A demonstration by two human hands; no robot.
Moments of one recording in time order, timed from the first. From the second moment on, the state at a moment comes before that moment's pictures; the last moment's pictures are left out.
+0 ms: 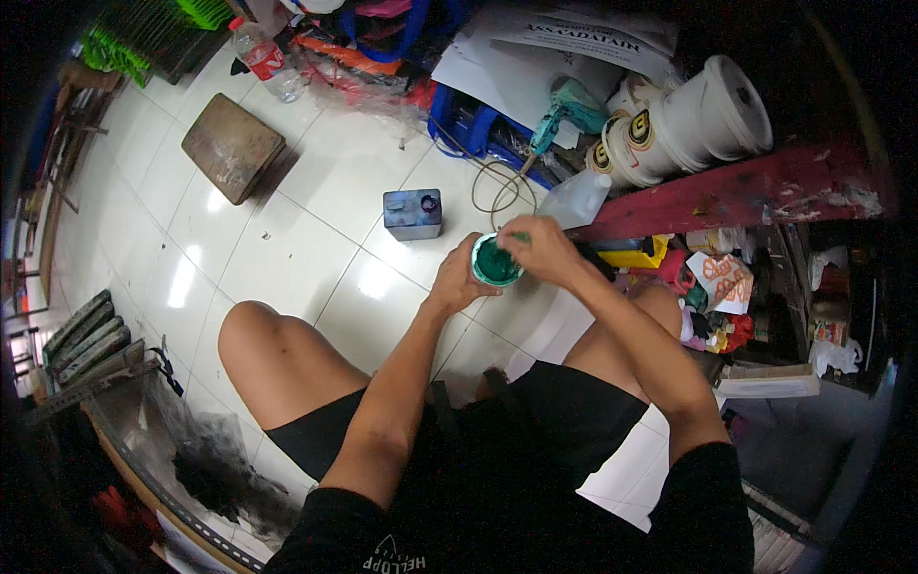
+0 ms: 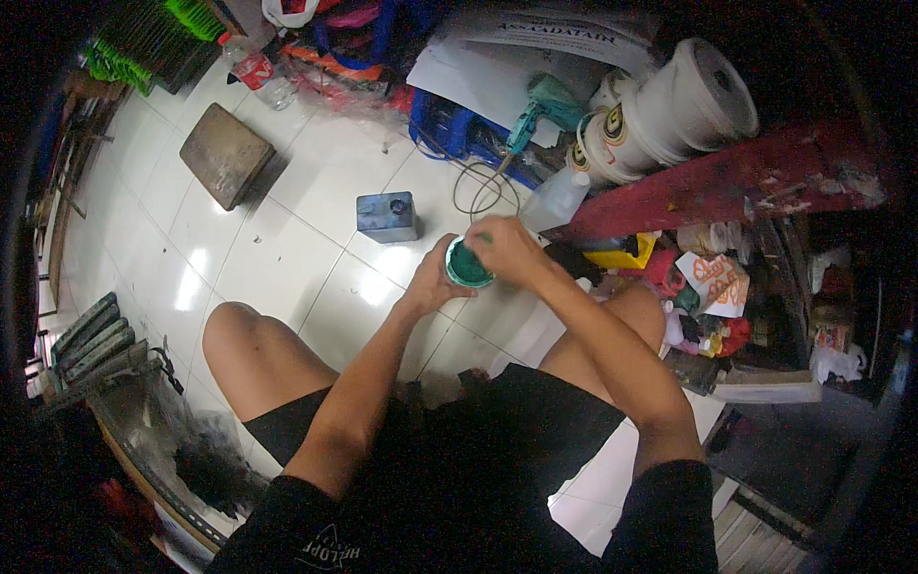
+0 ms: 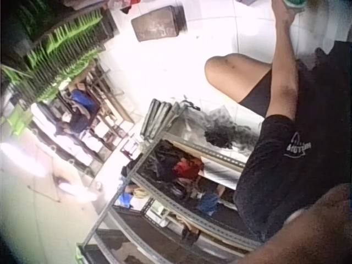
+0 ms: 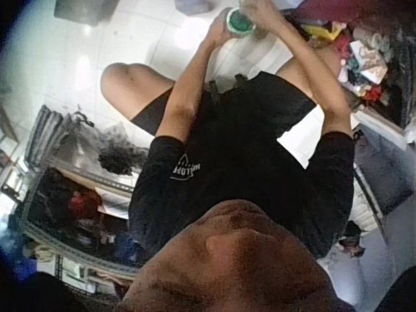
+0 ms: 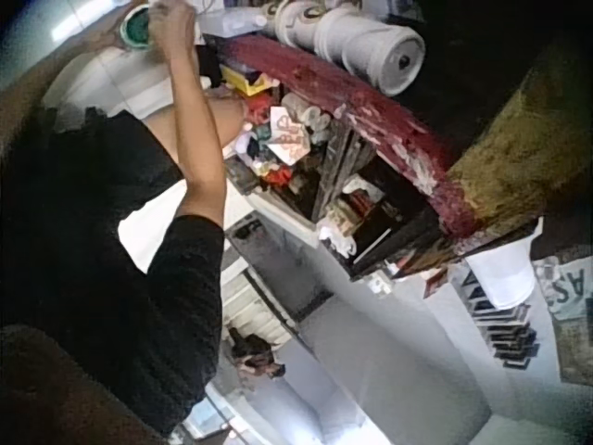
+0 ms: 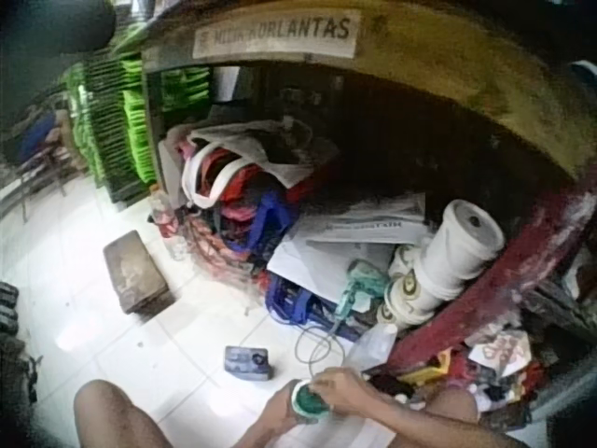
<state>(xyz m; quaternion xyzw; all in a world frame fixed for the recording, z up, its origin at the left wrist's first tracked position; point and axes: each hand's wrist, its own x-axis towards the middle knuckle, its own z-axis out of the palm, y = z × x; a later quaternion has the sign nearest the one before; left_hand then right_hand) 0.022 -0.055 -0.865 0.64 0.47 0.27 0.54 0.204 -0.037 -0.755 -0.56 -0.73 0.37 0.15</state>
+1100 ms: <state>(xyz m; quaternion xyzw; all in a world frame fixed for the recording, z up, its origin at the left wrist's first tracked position) 0.022 -0.065 -0.900 0.67 0.49 0.31 0.47 0.216 -0.056 -0.761 -0.38 -0.84 0.37 -0.06</state>
